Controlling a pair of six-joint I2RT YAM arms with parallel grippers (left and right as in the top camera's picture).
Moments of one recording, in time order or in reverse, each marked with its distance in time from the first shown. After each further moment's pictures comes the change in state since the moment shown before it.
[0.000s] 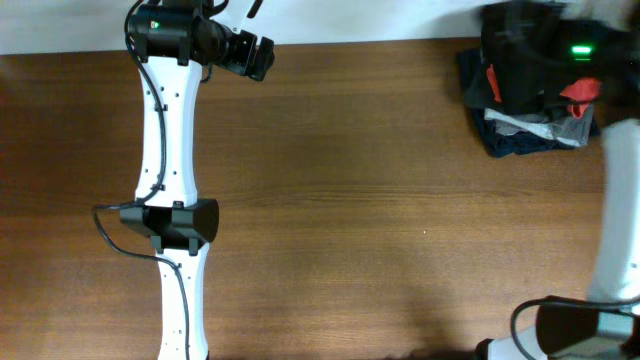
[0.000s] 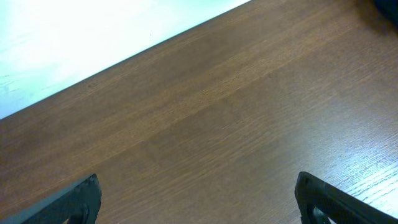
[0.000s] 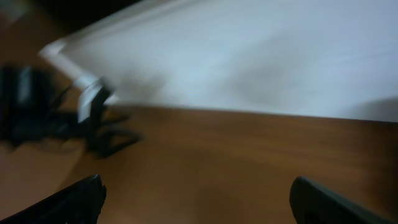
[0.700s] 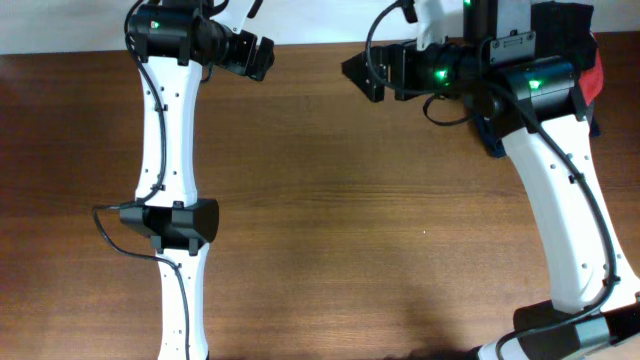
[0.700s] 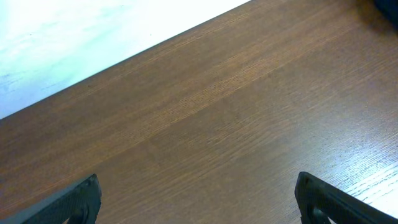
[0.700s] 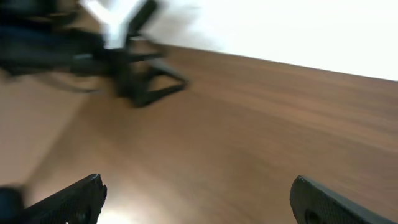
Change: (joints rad) left arm 0.000 0.000 0.000 0.000 0.000 0.000; right arm 0.389 0.023 0.000 -0.104 0.277 -0.004
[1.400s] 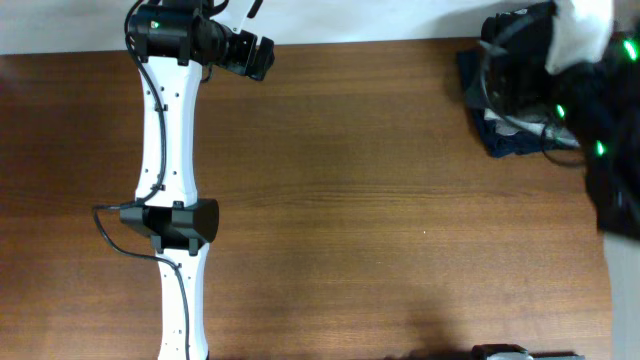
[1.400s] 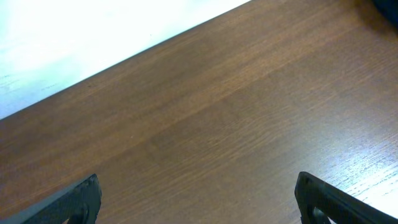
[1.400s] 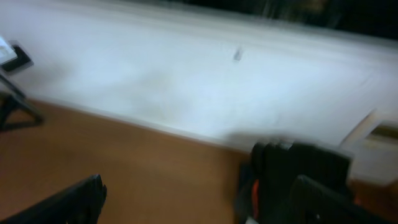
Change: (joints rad) left arm 0.000 0.000 0.000 0.000 0.000 0.000; right arm -0.245 -0.422 -0.236 0.150 0.304 -0.323
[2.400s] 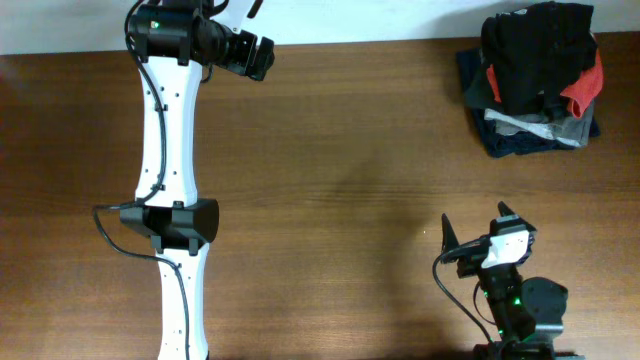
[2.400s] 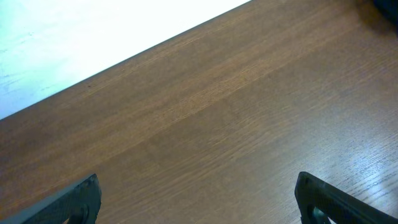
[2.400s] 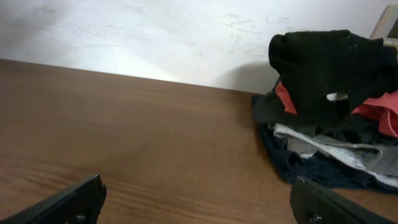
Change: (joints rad) left arm 0.000 0.000 0.000 0.000 0.000 0.000; right arm -0.062 -1.093 -1.624 0.715 -0.015 0.081
